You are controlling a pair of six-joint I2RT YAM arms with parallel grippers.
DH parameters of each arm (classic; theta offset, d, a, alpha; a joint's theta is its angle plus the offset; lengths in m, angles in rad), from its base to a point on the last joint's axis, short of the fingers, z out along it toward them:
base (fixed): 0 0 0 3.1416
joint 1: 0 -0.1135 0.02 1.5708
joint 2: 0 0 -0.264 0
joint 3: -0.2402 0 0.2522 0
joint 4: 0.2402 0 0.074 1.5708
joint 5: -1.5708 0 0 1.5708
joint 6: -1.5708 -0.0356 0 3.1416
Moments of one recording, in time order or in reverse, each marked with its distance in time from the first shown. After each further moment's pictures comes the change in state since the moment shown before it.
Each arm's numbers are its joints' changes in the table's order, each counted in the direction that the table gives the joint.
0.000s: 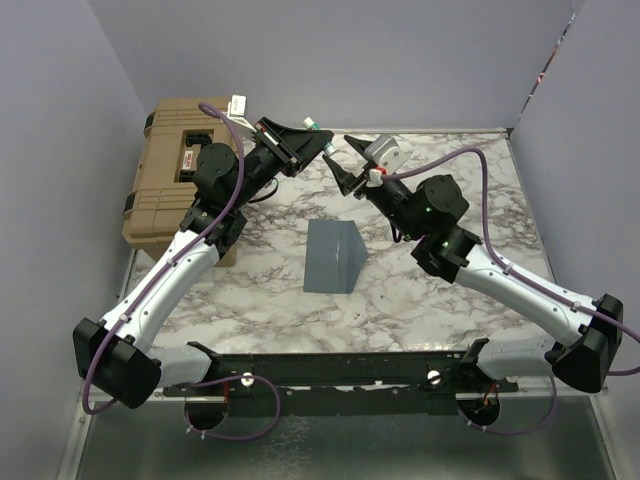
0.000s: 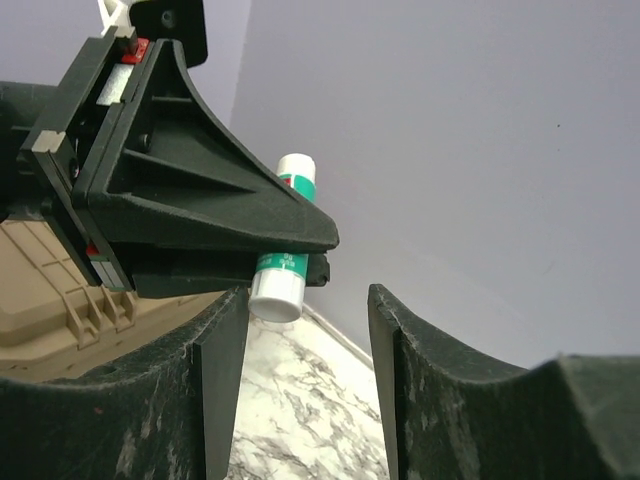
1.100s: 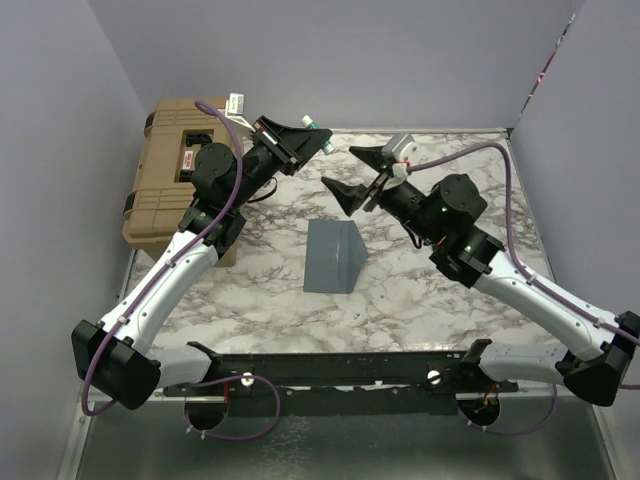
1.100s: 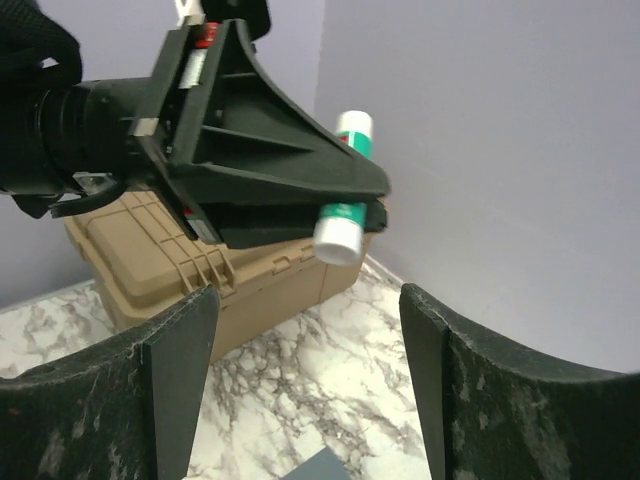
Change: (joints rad) left arm 0.000 -0.007 -0.006 0.000 0.012 -0.067; right arm 0.057 -0.109 -0.008 0.206 0.141 -0.256
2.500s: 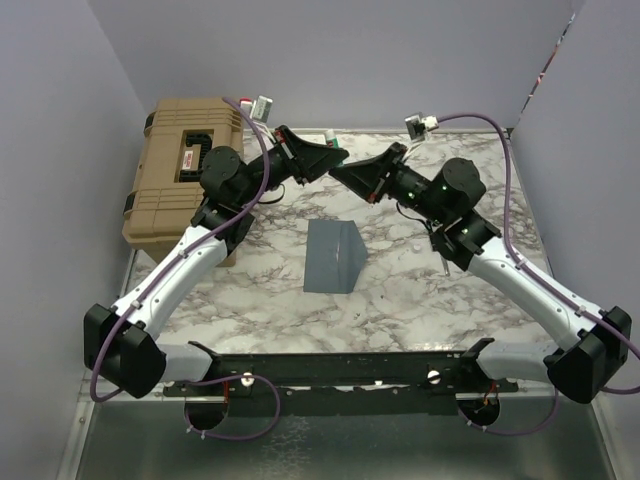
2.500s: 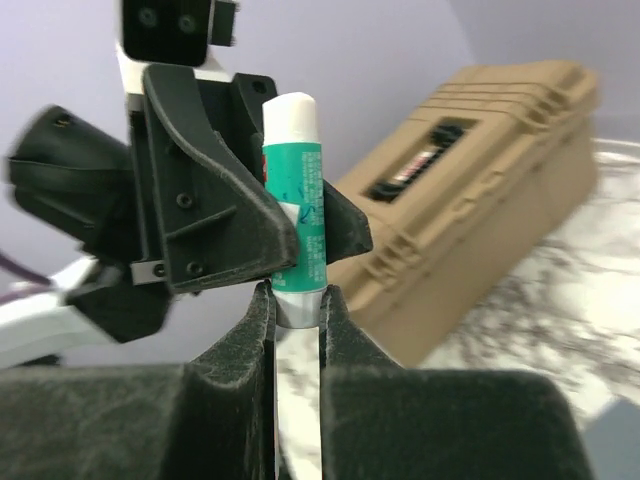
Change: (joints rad) left arm -0.003 0.071 0.040 -0.161 -0.257 -0.265; right arm 0.170 0.084 0.027 -0.048 0.239 -0.732
